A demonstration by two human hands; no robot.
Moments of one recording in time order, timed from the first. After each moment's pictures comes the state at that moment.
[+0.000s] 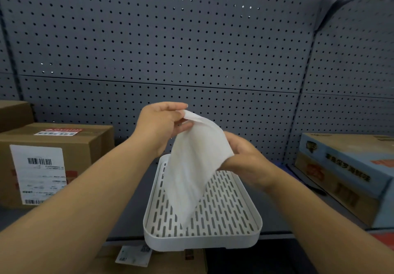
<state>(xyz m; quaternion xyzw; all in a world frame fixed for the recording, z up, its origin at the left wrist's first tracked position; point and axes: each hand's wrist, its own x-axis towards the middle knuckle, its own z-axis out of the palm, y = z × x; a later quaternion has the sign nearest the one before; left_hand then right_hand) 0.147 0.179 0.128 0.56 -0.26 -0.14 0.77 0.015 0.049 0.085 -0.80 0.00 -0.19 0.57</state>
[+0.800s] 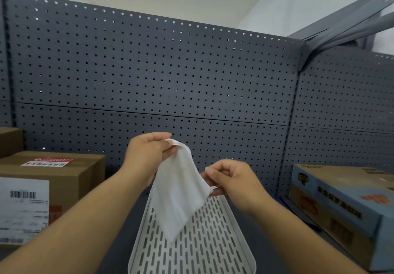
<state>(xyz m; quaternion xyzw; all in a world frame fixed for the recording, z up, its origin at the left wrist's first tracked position) 0.156 0.180 0.134 0.56 -0.22 -0.11 0.79 0.018 0.052 0.106 -0.80 0.11 -0.28 0.53</state>
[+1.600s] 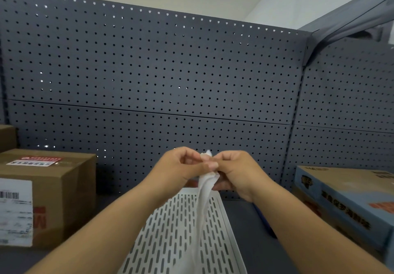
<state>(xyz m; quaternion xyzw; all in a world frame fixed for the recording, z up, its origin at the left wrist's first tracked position) 0.116 0.140 0.121 0.64 -0.38 -0.19 0.64 0.027 0.015 0.132 -0.75 0.15 -0.22 0.61</state>
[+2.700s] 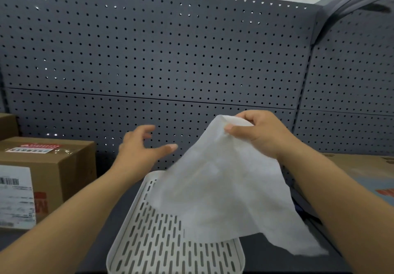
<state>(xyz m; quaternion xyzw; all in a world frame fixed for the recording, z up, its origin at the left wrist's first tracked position) 0.167 0.156 0.100 0.79 -0.29 0.04 0.54 0.005 -0.030 0.167 -0.87 0.15 -0.30 0.37</state>
